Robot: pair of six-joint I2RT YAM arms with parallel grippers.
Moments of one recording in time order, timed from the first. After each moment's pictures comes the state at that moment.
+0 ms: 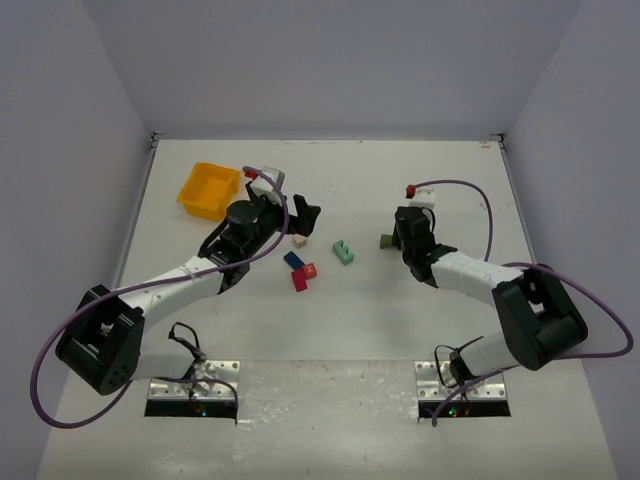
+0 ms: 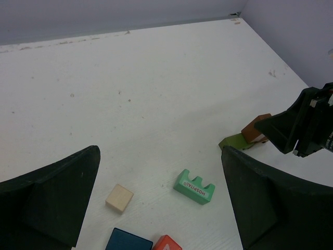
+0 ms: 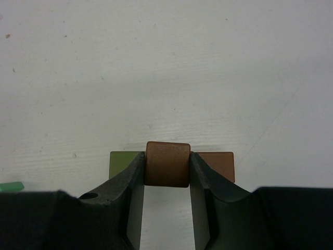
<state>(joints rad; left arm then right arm) -0.54 1.28 0.67 0.50 -0.02 -0.26 0.45 1.45 0.58 0.27 0.50 0.31</state>
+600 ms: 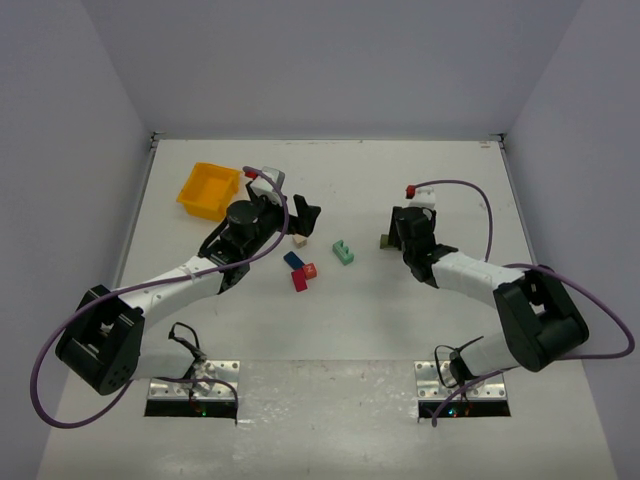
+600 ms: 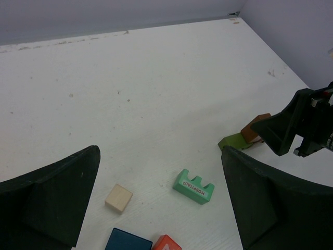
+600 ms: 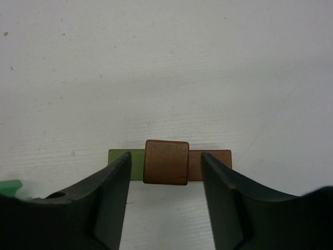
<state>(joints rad) -0.54 1.28 0.67 0.50 -0.01 -0.26 0.45 1.44 0.58 0.26 0.50 0.31</state>
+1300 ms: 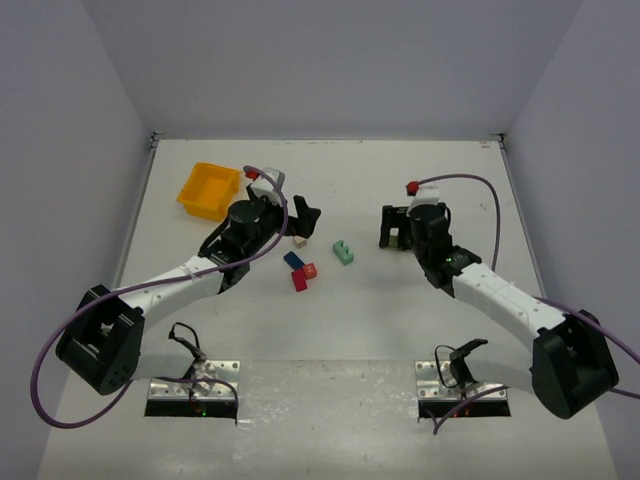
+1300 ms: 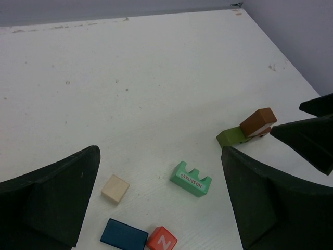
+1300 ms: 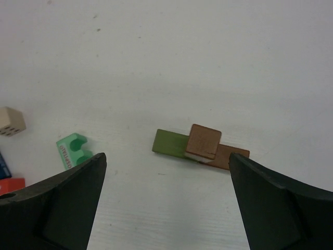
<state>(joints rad) -0.54 1.28 0.67 0.46 -0.02 -0.29 0.47 1.19 0.61 0.07 0.30 0.23</state>
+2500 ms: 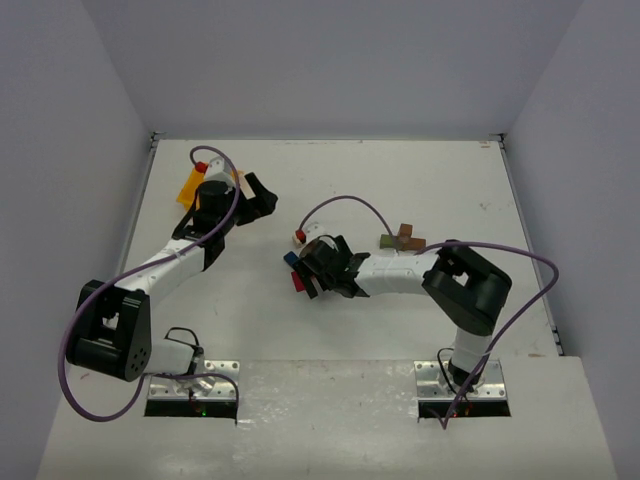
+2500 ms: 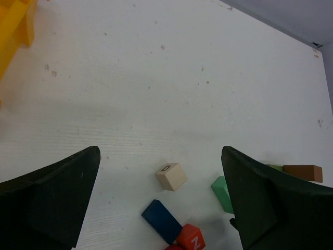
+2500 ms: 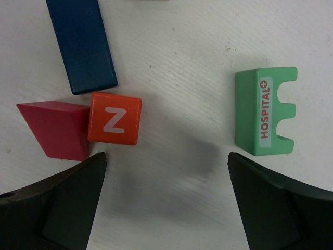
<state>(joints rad) -0.21 1.34 0.73 0.20 0.03 -0.57 0.97 1.82 0.94 -0.06 0.38 0.28</state>
